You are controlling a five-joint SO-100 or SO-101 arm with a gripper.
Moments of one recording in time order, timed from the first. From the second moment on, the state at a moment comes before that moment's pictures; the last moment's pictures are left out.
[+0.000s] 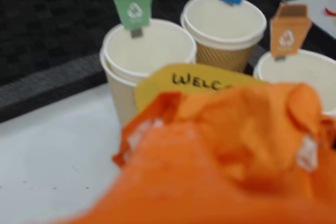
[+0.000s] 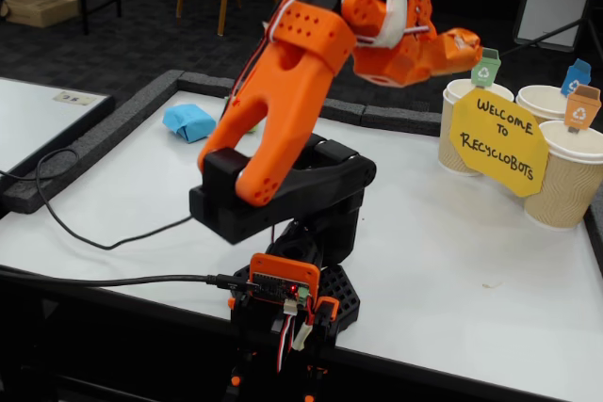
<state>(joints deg) 27.1 180.0 132.5 80.4 -11.2</state>
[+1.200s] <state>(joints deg) 19.0 188.2 144.7 79.2 -11.2</state>
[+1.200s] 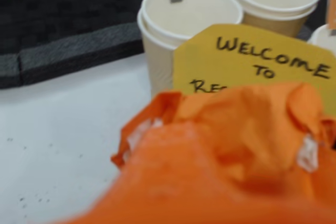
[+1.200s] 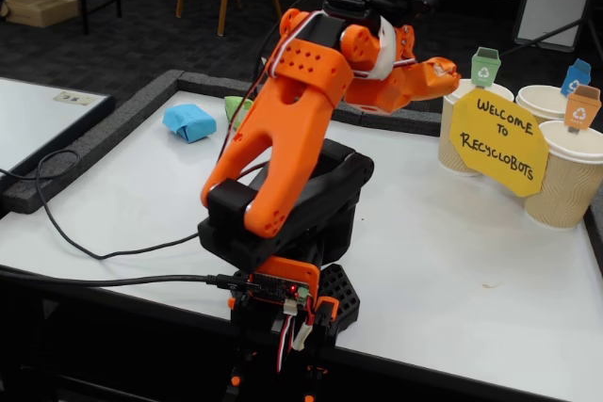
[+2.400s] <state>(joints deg) 27.2 188.2 149.6 70.4 -11.2</state>
